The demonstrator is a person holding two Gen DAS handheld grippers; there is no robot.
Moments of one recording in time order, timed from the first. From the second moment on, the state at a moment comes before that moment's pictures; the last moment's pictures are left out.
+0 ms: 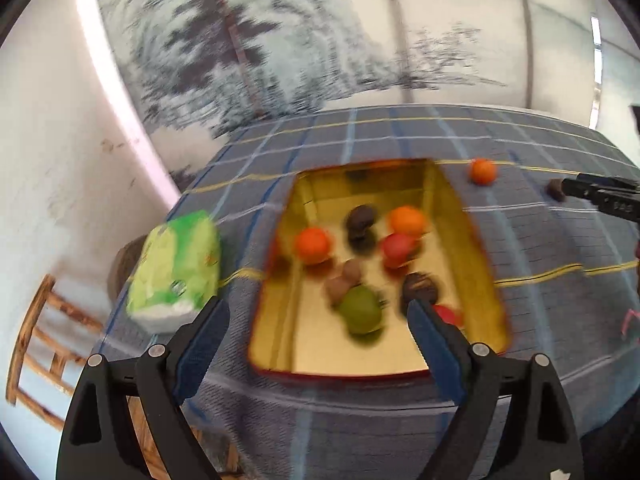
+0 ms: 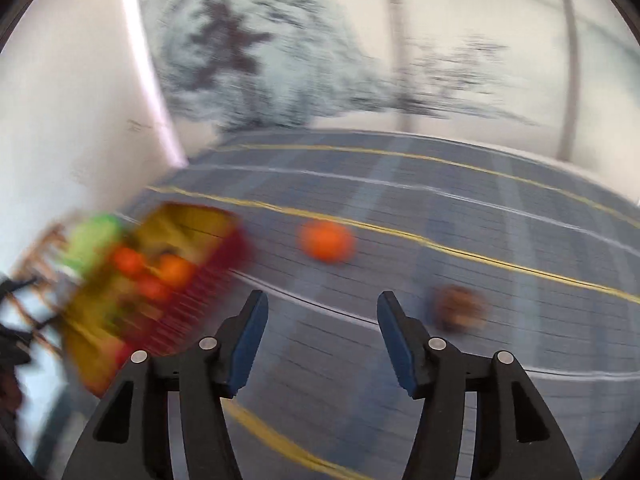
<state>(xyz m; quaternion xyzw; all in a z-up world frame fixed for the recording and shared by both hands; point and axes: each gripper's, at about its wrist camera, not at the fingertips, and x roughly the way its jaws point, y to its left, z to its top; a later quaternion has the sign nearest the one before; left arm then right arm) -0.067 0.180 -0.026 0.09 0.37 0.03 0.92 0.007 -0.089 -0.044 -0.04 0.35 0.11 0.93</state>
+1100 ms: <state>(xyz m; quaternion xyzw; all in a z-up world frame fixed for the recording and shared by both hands) 0.191 -0.012 -0.079 0.09 0.52 -0.10 0.84 0.012 -0.237 -0.069 0.00 0.39 0.11 0.91</state>
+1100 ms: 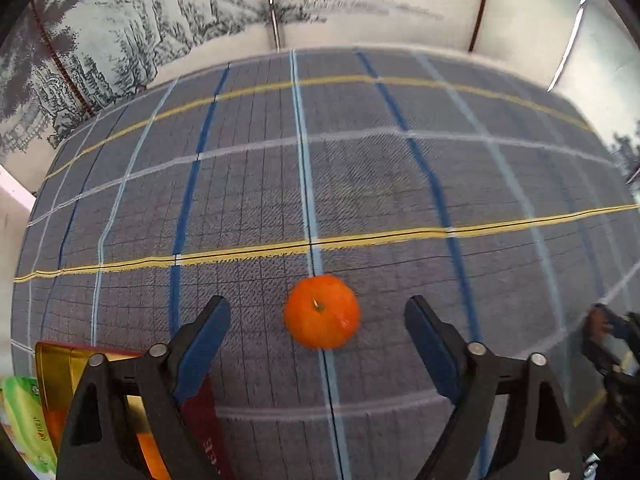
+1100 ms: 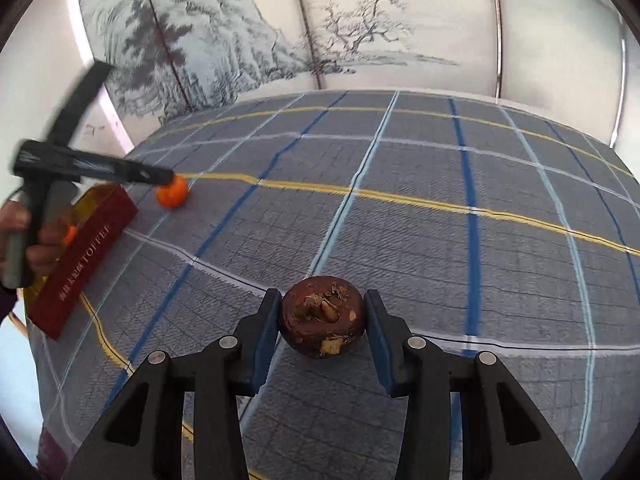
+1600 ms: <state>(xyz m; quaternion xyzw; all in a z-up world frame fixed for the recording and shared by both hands) 0.116 -0.004 -0.066 -0.03 0.51 -0.13 0.85 0.025 -0.238 -0.074 0.01 0.42 0.09 0.91</state>
